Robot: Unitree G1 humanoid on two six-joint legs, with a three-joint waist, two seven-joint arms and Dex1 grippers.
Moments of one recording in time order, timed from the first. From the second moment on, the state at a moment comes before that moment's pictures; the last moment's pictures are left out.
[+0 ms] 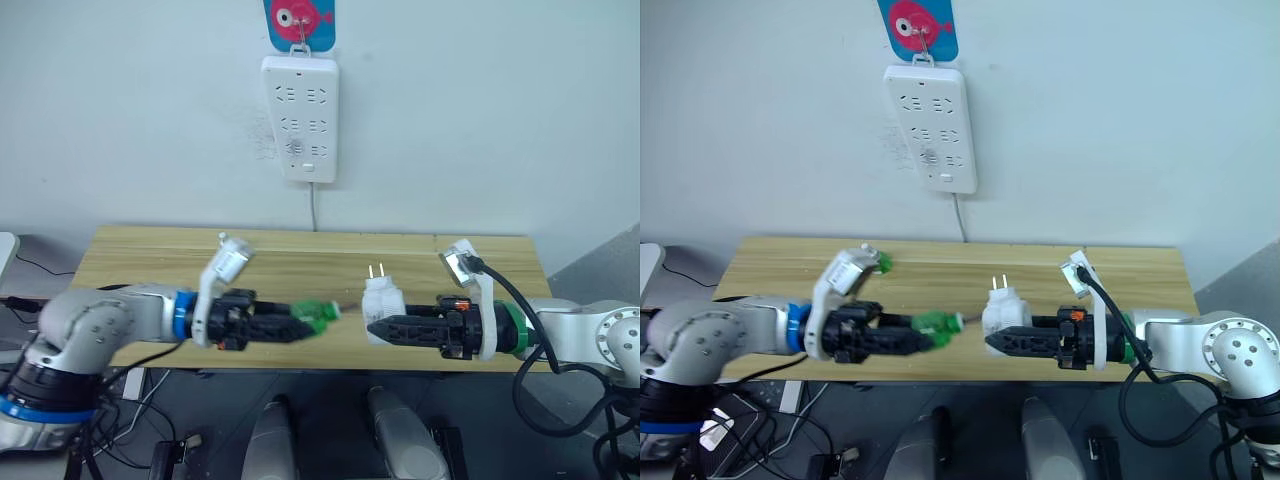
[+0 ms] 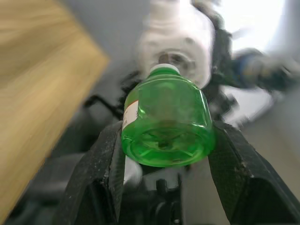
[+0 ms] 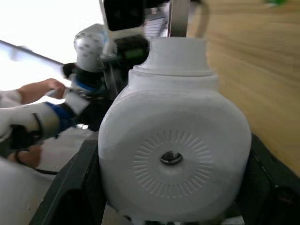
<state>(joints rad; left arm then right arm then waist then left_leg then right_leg) -0.37 0.93 0.01 -0.17 -1.26 1.17 -0.99 -0.33 -0.88 0.09 -0.43 1.84 1.07 0.20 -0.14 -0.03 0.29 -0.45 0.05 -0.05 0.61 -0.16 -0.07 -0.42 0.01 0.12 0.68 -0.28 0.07</state>
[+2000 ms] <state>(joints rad) -0.21 0.44 -0.07 -0.30 -0.60 0.55 -0.83 -0.30 -0.34 -0.35 -0.59 0.84 1.26 0.49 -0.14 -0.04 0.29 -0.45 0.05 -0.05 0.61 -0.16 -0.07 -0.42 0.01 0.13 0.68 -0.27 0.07</state>
